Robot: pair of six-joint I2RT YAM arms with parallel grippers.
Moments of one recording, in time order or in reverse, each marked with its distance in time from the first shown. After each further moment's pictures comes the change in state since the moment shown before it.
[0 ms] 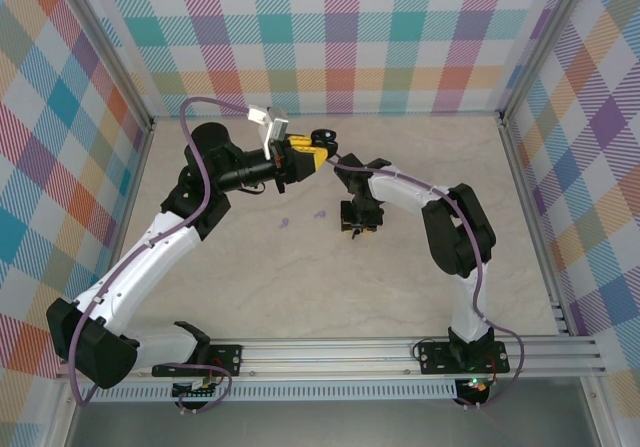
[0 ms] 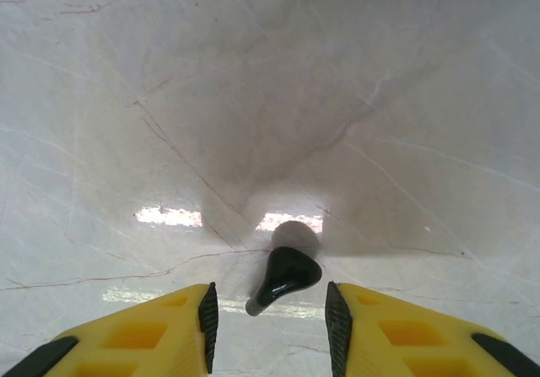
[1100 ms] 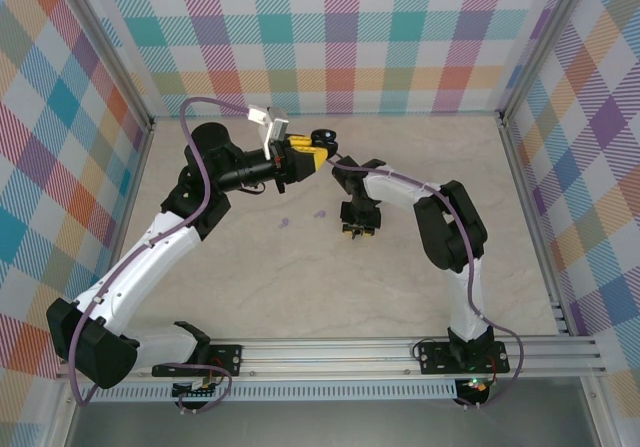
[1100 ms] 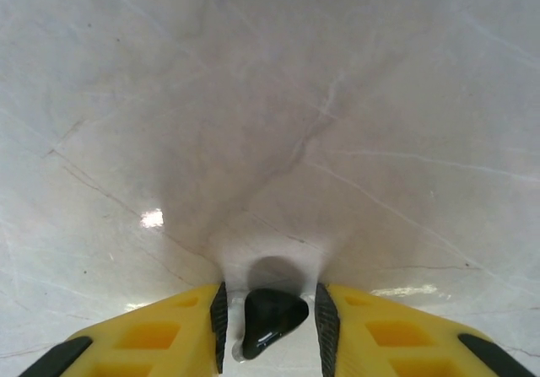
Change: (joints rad) left arm 0.000 0.000 0.000 0.000 0.000 0.003; right arm 0.002 0.069 0.038 -0.032 0.027 0.127
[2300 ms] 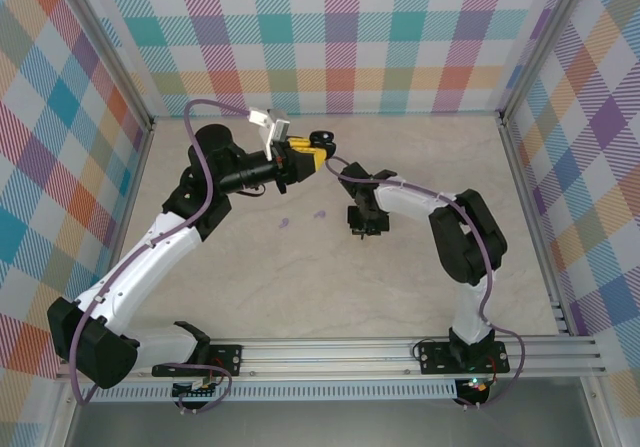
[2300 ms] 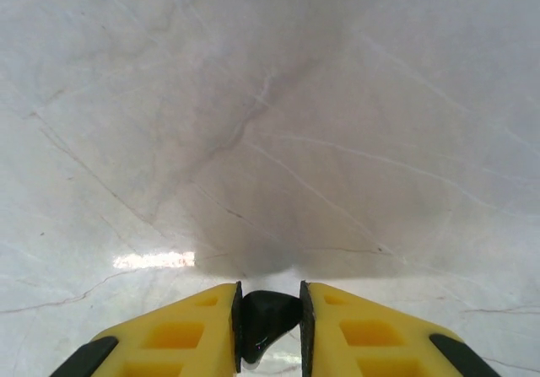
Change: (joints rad) left arm 0.000 0.000 -0.016 -0.037 -0.066 0.007; right arm 0.008 -0.174 -0.212 0.167 0.105 -0.095
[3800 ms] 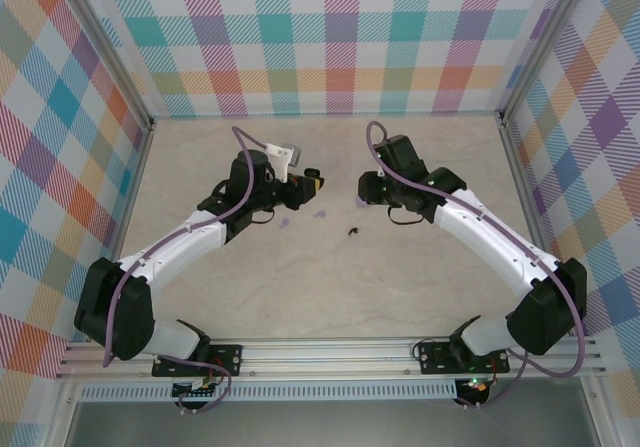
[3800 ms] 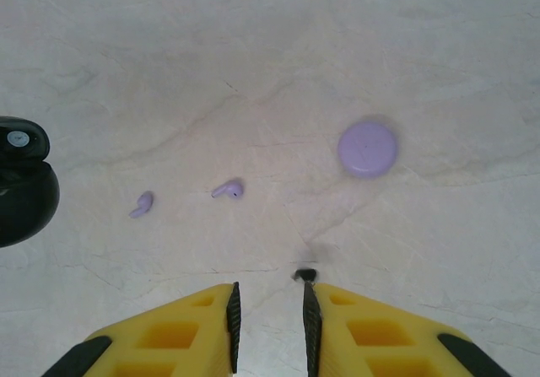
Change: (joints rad) left arm 0.008 0.162 -0.216 -0.032 -0.277 -0.072; right arm -0.001 -0.521 -0.032 0.083 0.001 -0.102
